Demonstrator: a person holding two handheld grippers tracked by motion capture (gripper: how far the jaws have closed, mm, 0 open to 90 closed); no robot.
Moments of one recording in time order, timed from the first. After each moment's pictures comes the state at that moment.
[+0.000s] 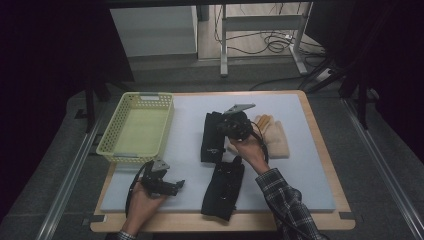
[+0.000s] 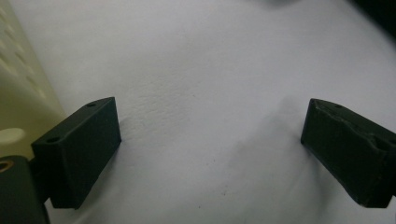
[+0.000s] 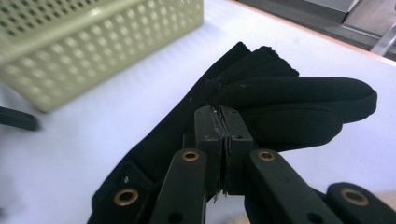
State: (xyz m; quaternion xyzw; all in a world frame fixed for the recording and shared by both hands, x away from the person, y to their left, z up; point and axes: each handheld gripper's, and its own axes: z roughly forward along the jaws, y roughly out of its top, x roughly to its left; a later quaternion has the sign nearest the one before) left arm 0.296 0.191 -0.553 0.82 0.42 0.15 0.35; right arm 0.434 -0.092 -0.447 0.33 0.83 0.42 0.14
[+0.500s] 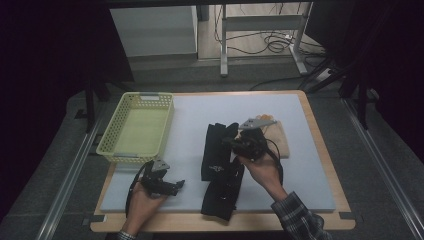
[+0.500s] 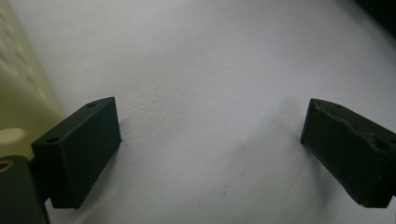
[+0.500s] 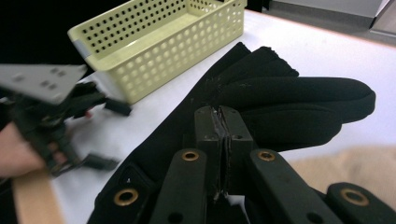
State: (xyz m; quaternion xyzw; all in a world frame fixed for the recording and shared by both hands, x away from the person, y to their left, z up) left arm 0.296 0.190 -0.553 0.82 0.42 0.15 0.35; right arm 0.348 -0.124 -0.419 0.33 0.81 0.47 0.10
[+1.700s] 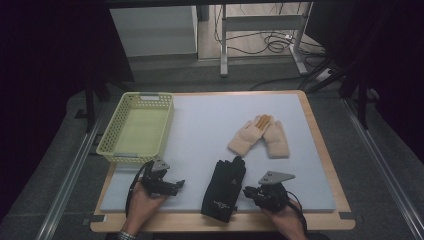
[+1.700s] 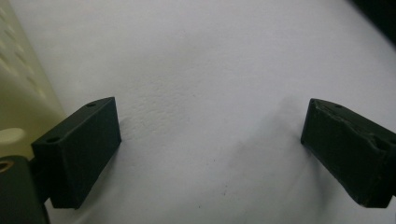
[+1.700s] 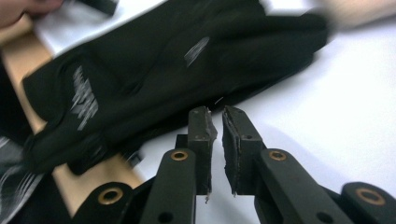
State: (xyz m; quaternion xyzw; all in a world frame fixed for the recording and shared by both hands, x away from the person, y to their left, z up) left arm 0.296 0.190 -0.553 0.82 0.42 0.15 0.35; right arm 0.264 -0.189 -0.523 0.33 0.85 0.40 0.07
